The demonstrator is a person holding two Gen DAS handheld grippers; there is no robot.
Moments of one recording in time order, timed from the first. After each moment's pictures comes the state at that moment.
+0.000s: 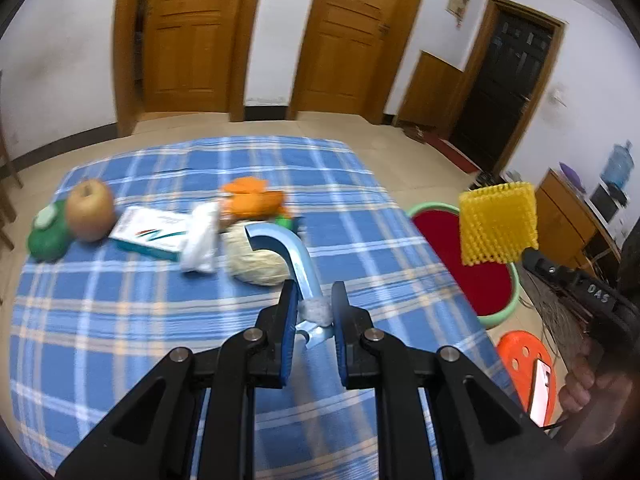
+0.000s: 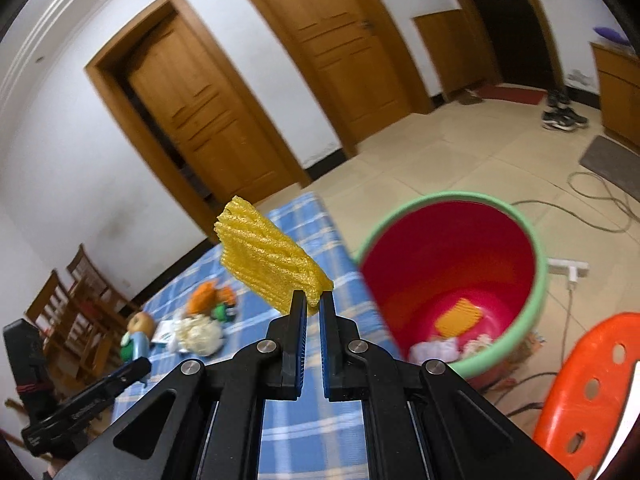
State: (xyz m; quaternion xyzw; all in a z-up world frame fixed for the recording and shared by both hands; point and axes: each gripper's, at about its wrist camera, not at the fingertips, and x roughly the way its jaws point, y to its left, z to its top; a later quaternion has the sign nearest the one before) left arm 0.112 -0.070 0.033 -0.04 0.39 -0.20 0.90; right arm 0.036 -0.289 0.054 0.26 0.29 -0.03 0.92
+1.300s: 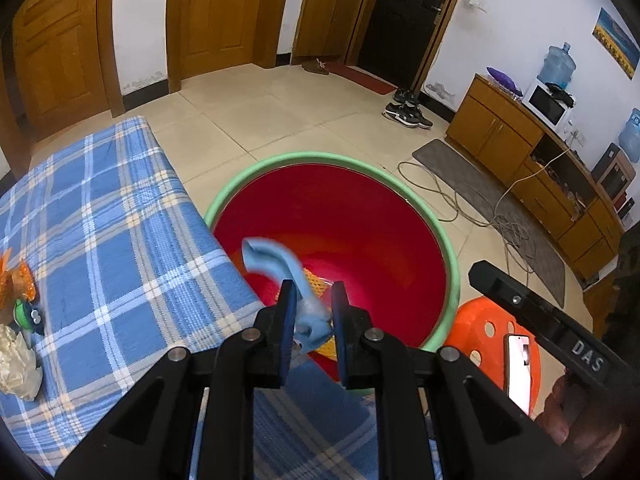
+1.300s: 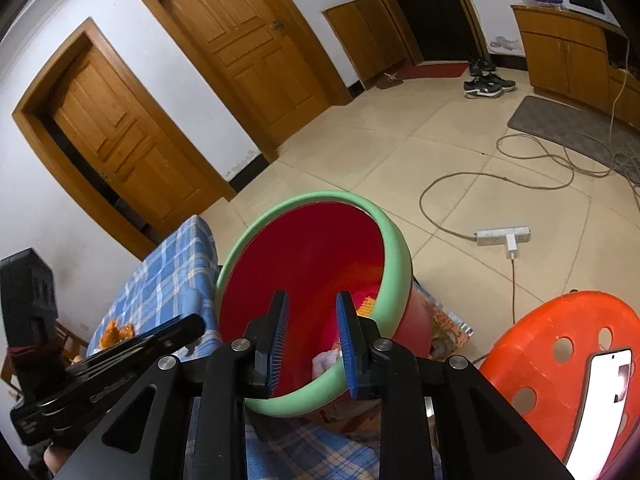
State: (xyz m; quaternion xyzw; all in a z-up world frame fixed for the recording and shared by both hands) left arm 0.159 -0.296 -0.012 0.07 0.45 -0.35 0.82; right arm 0.024 -0.390 0.011 0.31 0.31 -0.13 0.89
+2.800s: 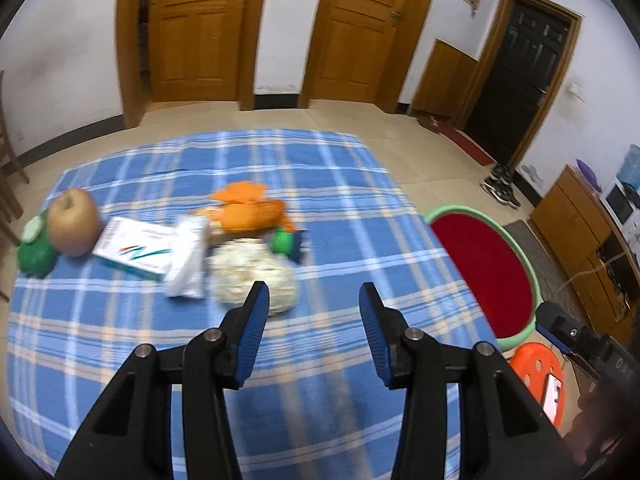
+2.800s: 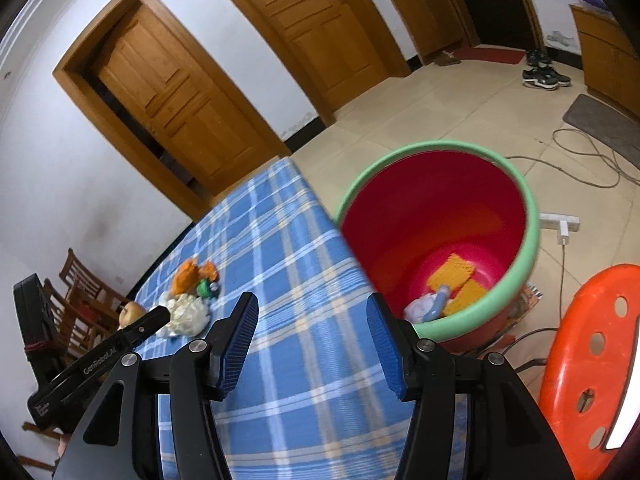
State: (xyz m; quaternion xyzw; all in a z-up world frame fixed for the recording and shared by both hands) left arm 0.149 -0.079 0.025 -0.03 0.41 -0.15 0.90; right arm 0.047 -0.274 0.039 0.29 0.35 -0.02 0.89
